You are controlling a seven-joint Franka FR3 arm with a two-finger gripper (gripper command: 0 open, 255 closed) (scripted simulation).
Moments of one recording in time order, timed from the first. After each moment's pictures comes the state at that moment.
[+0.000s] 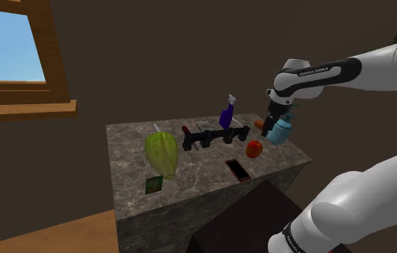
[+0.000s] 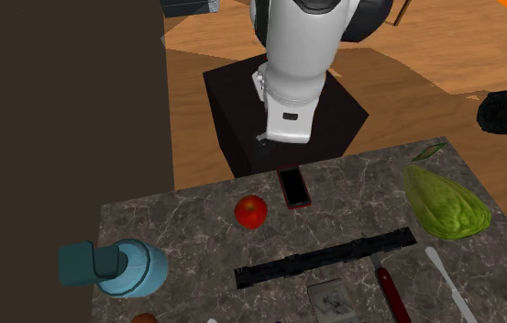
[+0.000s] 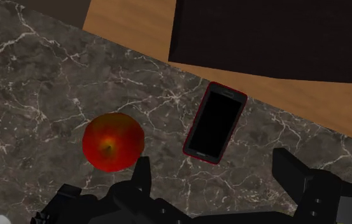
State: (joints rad) arm -0.05 -0.33 -0.49 -2.45 -0.18 2.07 -0.64
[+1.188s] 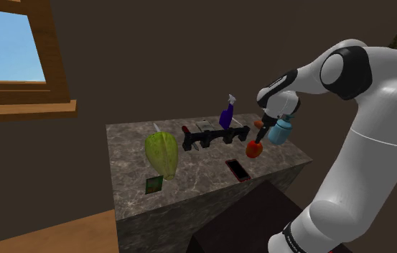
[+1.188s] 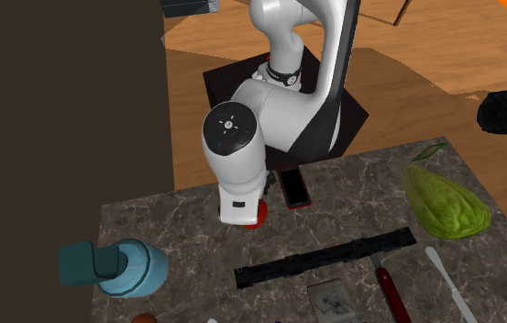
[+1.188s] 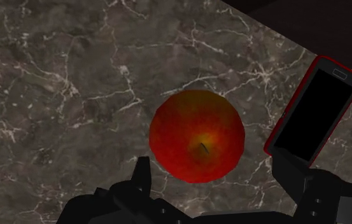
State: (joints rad) arm -0.09 0.24 -0.61 -2.22 0.26 2.34 -1.16
